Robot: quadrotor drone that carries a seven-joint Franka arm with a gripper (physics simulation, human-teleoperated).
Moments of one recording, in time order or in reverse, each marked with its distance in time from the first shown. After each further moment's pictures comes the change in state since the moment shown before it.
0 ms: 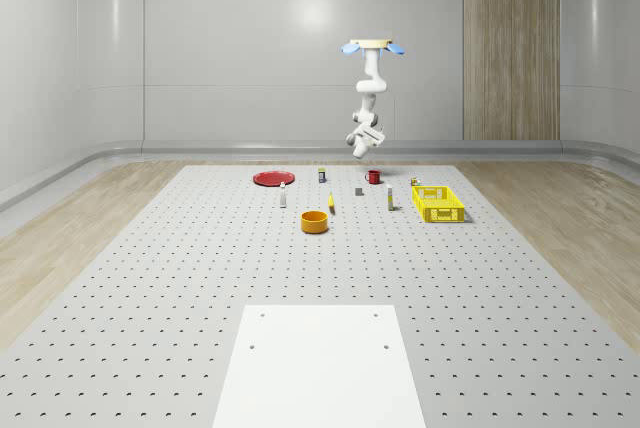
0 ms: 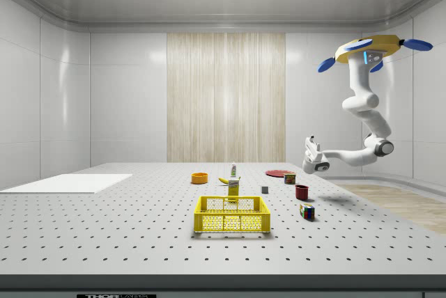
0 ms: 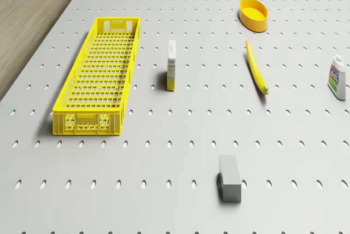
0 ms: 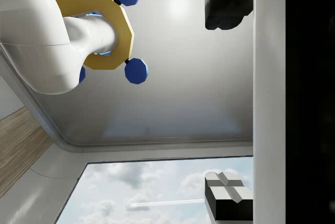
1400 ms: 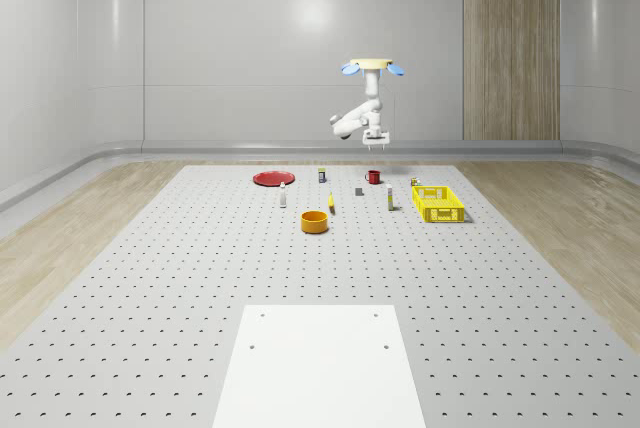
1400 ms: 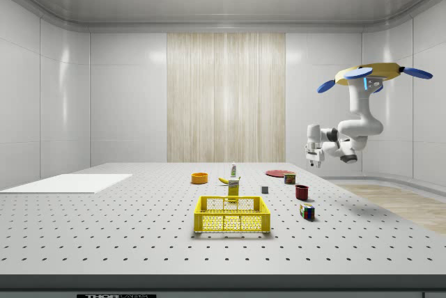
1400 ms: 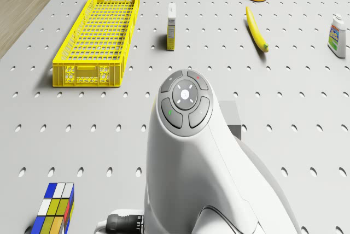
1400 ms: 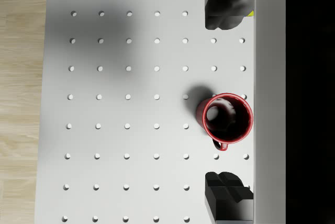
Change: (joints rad) arm -0.891 -0.303 0.909 -0.750 -1.518 -0.241 0.699
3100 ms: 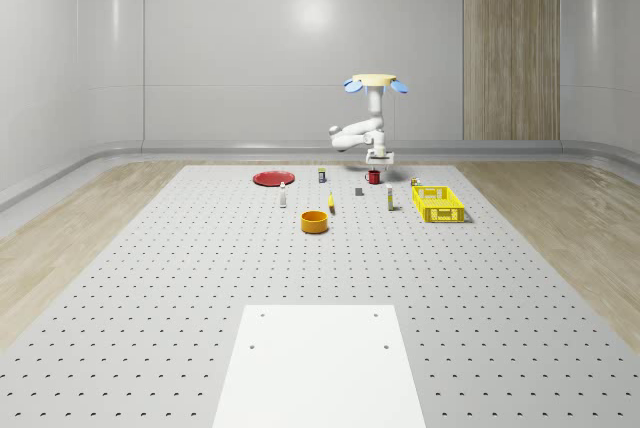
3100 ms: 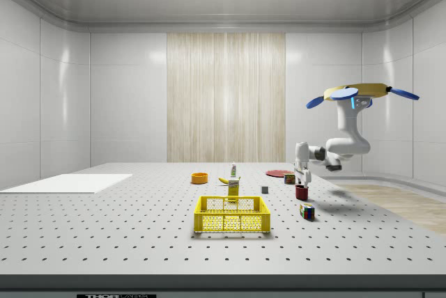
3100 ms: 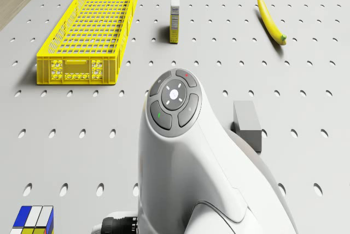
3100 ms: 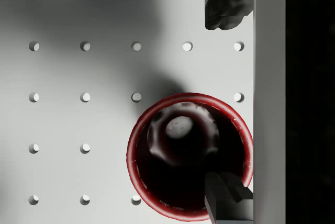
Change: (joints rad) arm -0.092 -0.178 0.069 0.010 0.078 0.135 0.078
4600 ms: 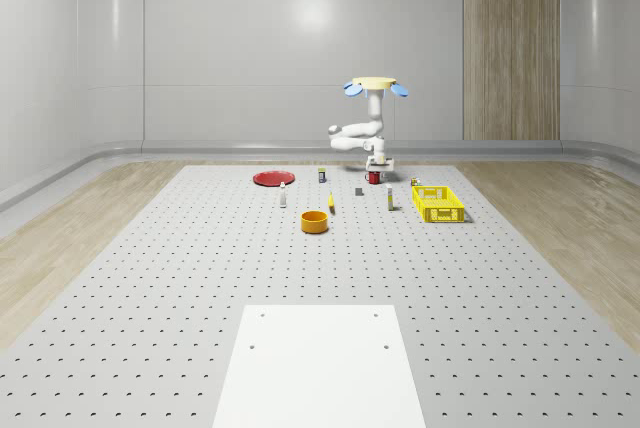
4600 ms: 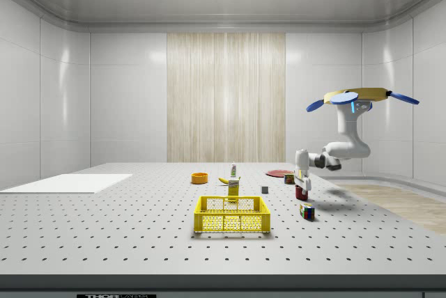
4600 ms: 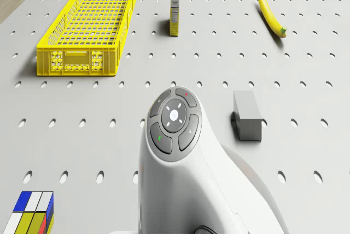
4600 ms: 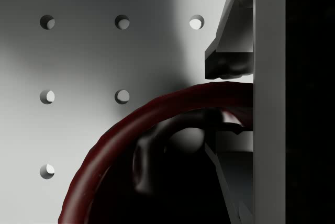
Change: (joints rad) arm -0.022 -0.118 -0.068 0.022 -0.037 0.138 0.013
